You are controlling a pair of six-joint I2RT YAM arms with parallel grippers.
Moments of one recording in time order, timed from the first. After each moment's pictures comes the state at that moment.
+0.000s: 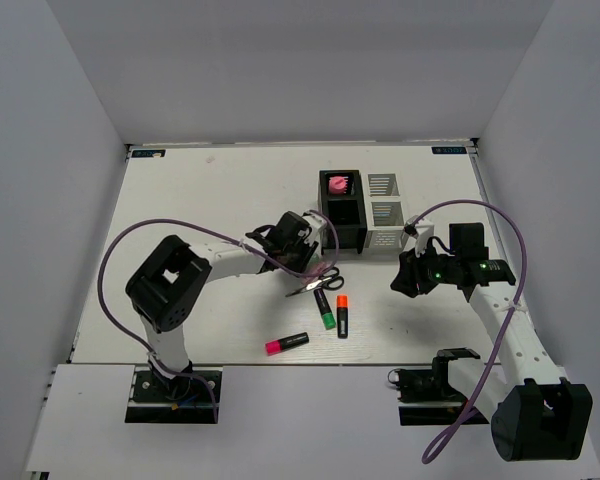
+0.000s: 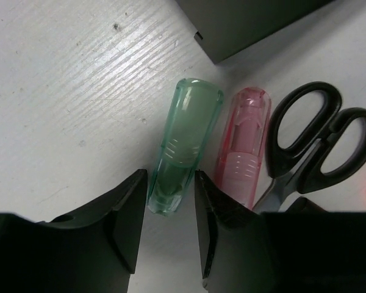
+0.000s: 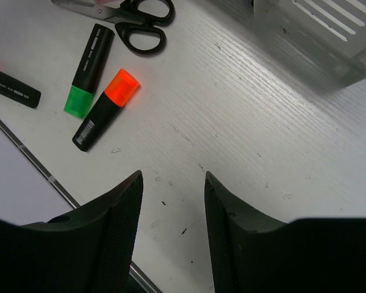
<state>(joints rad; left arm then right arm) -0.75 1.81 1.04 -0.13 -0.03 -0.07 0.08 0.95 0.70 -0.72 -0.64 -0.37</state>
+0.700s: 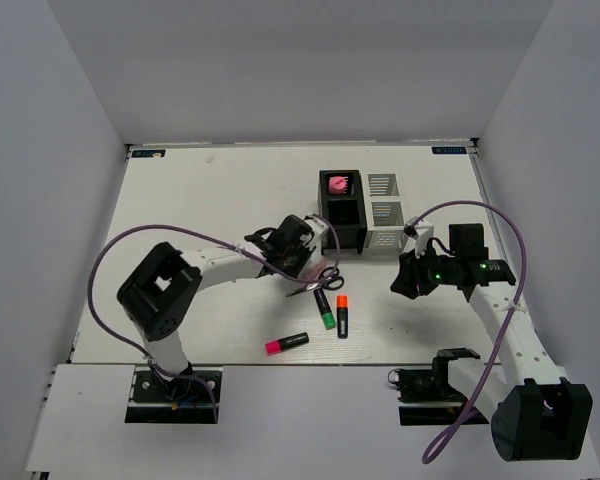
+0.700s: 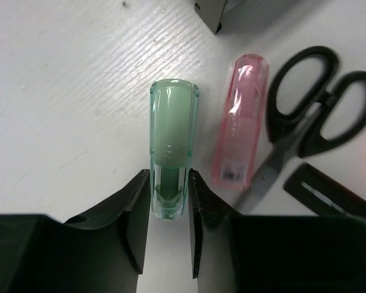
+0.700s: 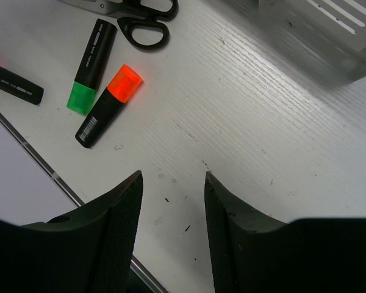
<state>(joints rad) -0.79 1.77 1.04 -0.19 -0.12 -0.02 0.08 0.95 0.70 -0.74 -0.65 -0.38</state>
